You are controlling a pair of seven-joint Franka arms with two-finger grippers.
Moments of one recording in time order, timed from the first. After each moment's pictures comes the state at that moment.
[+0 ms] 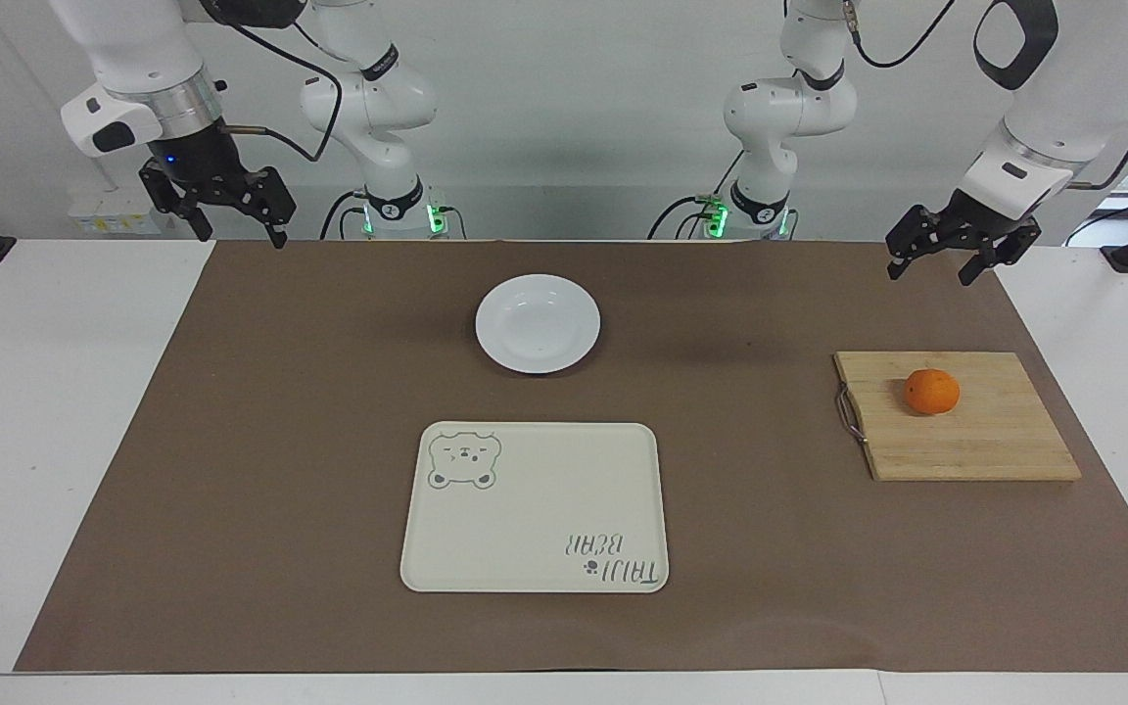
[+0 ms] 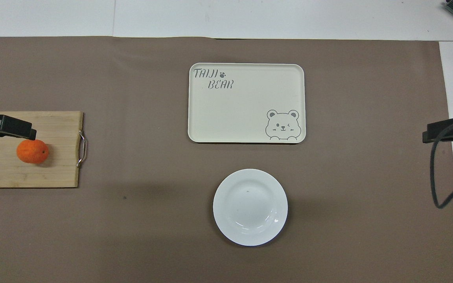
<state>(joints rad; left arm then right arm) 0.04 -0.02 -0.06 -1.61 -0.05 1.57 0.10 0.11 -0.07 -0.14 -1.60 -0.03 1.54 0.09</state>
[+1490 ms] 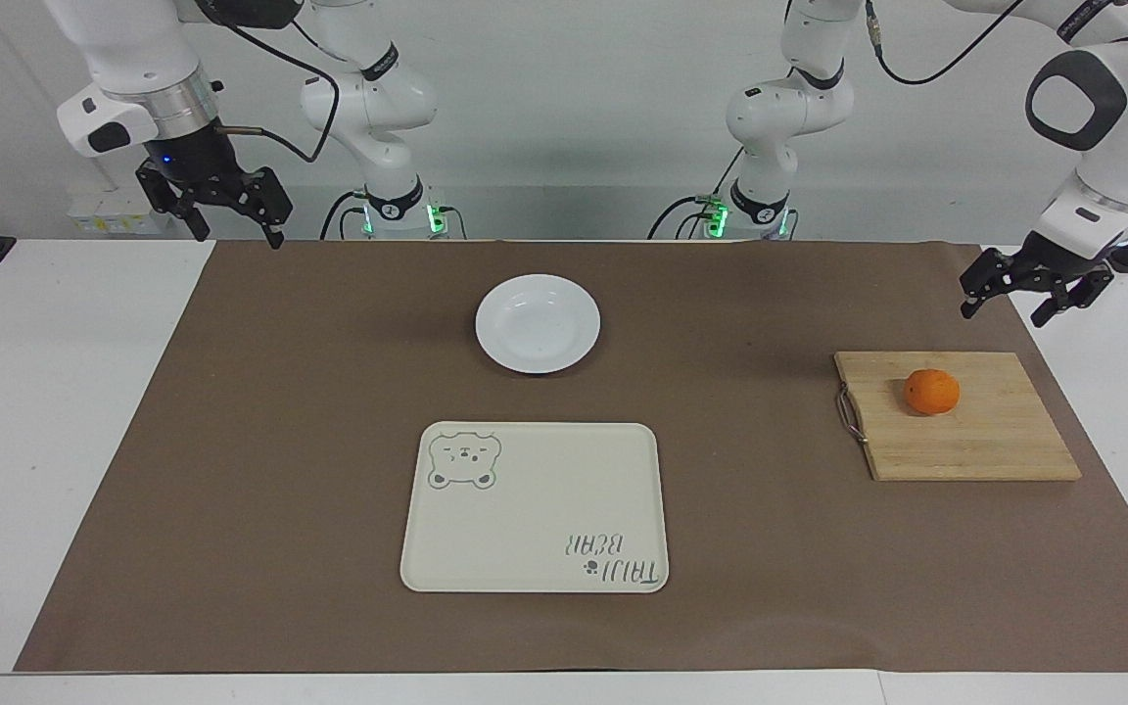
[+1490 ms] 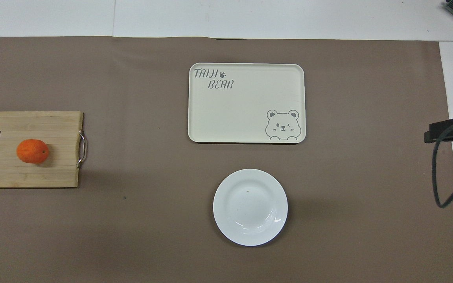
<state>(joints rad) 0.25 0.01 -0.04 -1.80 -0.05 1.87 0.44 0.10 -0.07 -0.14 -1.60 -0.03 1.54 0.09</state>
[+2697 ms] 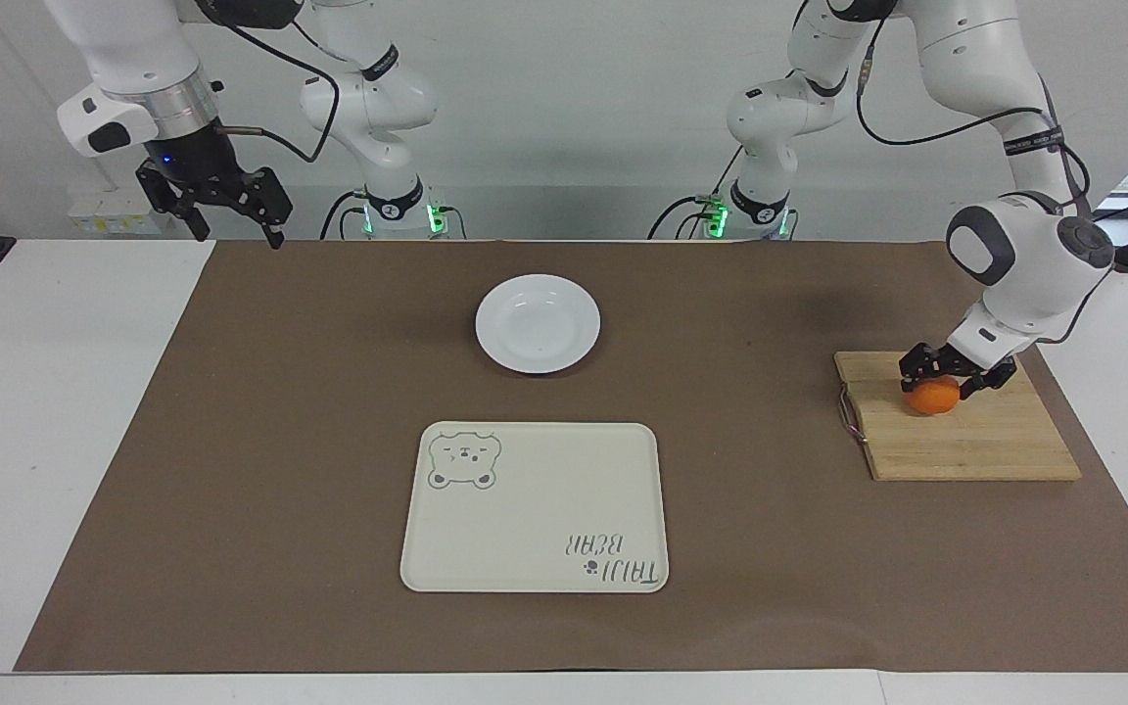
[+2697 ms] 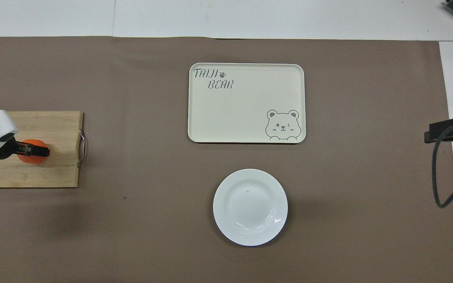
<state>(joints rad) 0.27 0.19 -0.05 -2.10 -0.04 2.29 0.46 0.10 -0.07 -0.14 -1.60 -0.03 1.54 0.09</state>
